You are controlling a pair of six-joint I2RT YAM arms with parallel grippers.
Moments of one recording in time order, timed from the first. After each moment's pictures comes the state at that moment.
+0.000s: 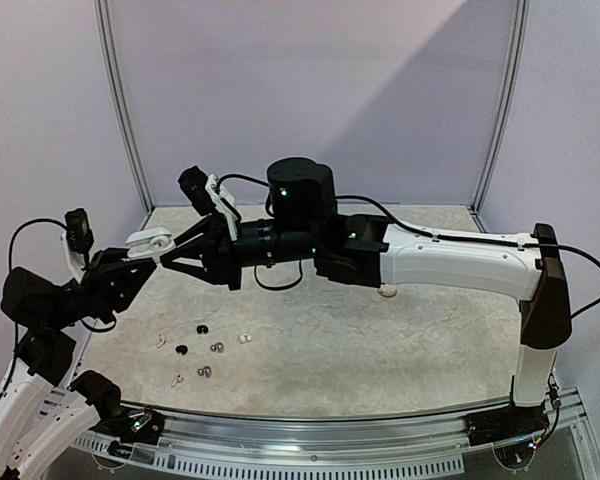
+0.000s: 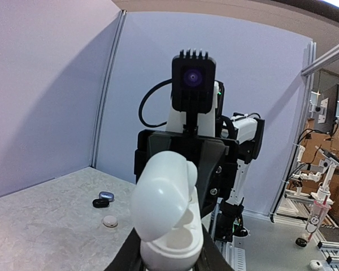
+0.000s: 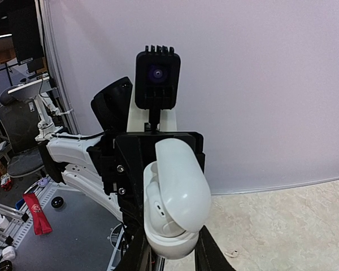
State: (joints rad) left arm -0.35 0.33 0.39 0.38 0.80 -0.57; right arm 1.22 1.97 1.81 0.11 -0.49 0.12
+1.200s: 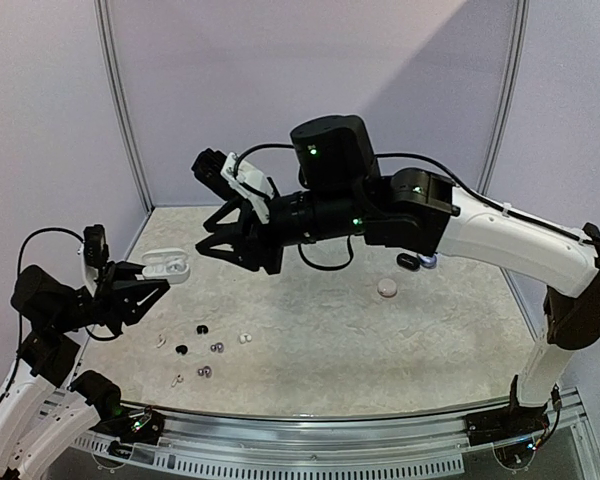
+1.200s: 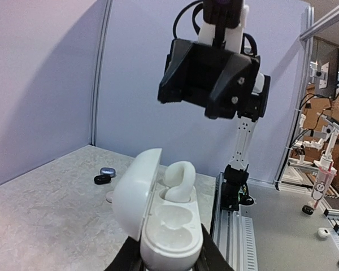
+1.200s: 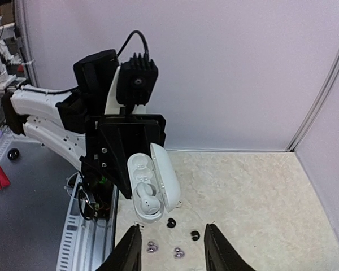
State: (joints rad) left arm -0.35 0.32 0.37 0.25 0.88 -0.40; right arm 1.24 1.82 1.93 -0.39 -0.24 -0.16
